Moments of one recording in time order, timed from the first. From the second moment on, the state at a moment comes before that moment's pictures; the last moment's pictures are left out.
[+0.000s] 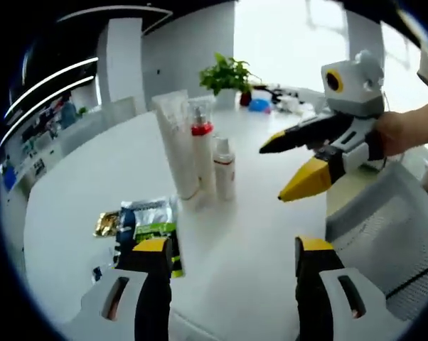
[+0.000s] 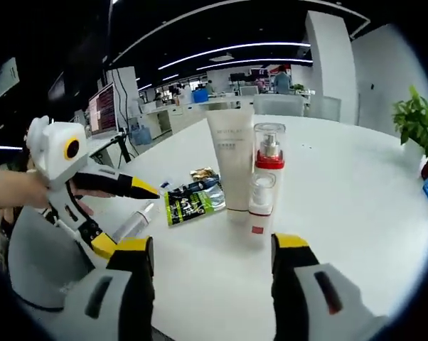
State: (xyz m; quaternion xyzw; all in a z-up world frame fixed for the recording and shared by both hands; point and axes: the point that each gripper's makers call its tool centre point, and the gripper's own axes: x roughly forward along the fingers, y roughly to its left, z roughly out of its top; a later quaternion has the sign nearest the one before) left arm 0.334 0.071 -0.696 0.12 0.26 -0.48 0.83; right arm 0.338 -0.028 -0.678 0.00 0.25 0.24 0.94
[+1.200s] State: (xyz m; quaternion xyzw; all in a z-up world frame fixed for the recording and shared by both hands) left arm 0.276 0.221 -0.661 0.05 0.28 -0.32 0.90; right arm 0.296 -0.021 -0.641 0.02 0.21 0.24 0.95
